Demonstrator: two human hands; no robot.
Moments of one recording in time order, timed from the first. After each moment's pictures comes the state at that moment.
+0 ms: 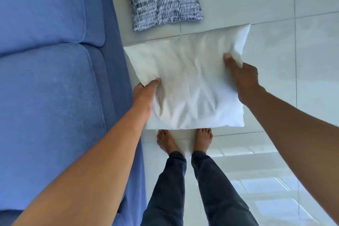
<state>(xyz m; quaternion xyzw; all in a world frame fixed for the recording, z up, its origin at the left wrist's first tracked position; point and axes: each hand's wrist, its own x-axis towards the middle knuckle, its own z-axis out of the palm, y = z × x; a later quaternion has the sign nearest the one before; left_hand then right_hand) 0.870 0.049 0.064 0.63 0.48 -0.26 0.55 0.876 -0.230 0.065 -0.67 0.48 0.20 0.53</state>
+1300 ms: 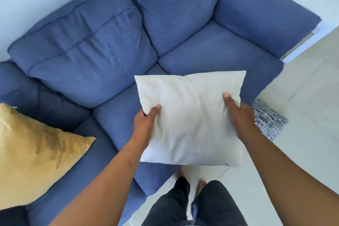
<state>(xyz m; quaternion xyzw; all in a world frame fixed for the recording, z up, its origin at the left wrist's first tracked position) 0.741 0.379 0.438 0.44 0.57 0.13 0.68 0.975 0.193 0.435 -0.81 0.04 0.29 0.50</state>
